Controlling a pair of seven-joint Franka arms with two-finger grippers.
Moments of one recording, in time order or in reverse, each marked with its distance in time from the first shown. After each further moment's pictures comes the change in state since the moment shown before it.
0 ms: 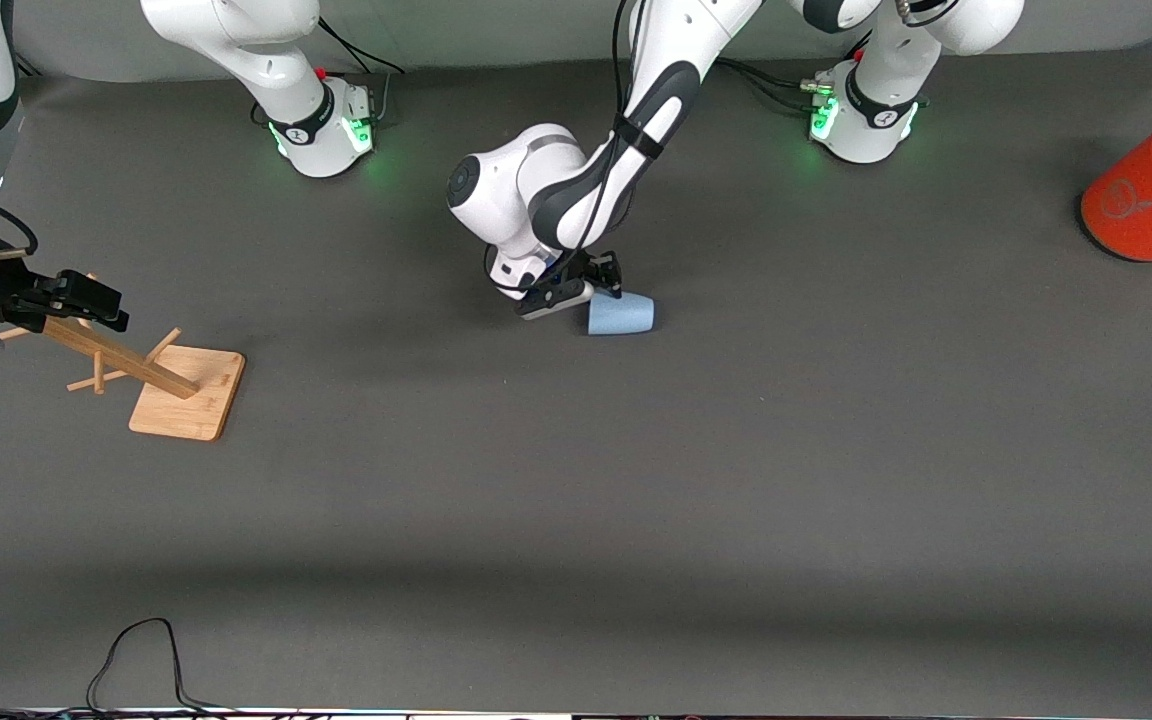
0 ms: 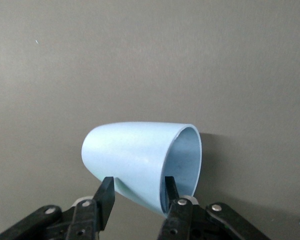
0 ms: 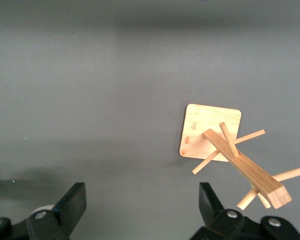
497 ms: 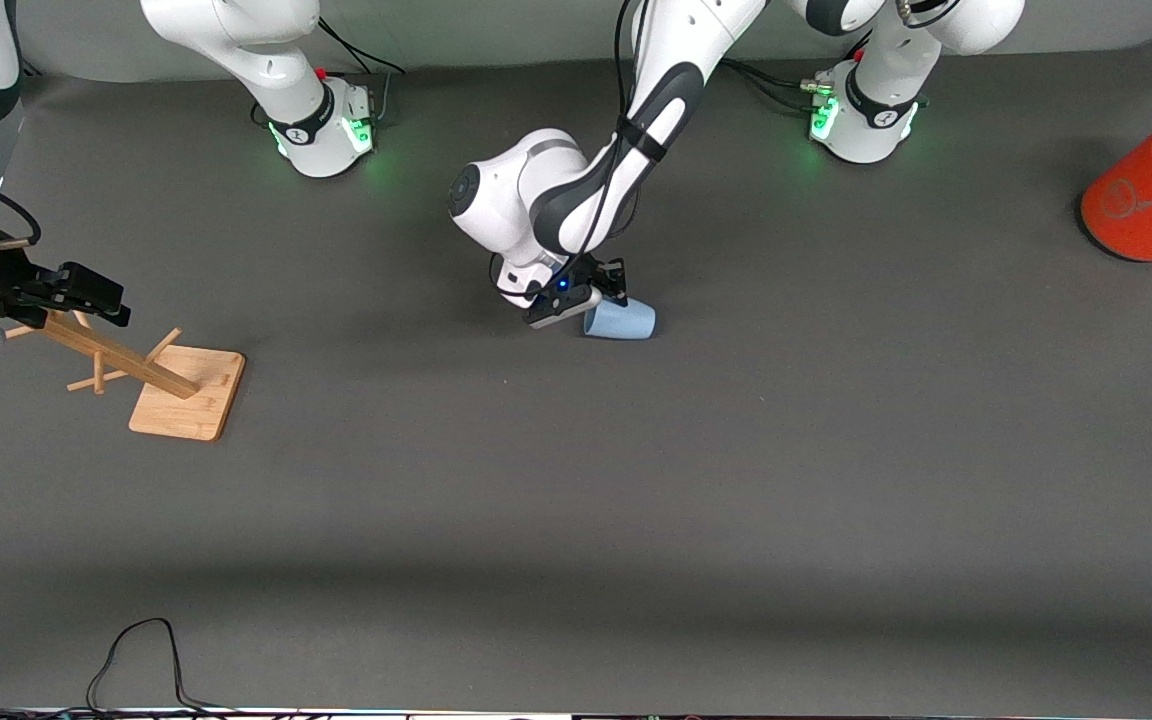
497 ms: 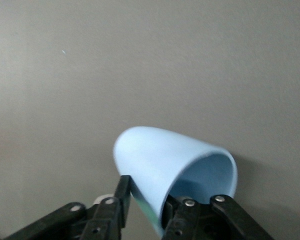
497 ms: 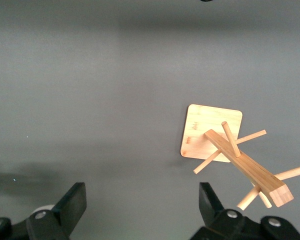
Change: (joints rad) left arm 0.004 0.004 0.010 0.022 0.034 -0.071 -0.001; right arm 0.005 -0.014 0.003 -0.016 0.000 0.006 -0.002
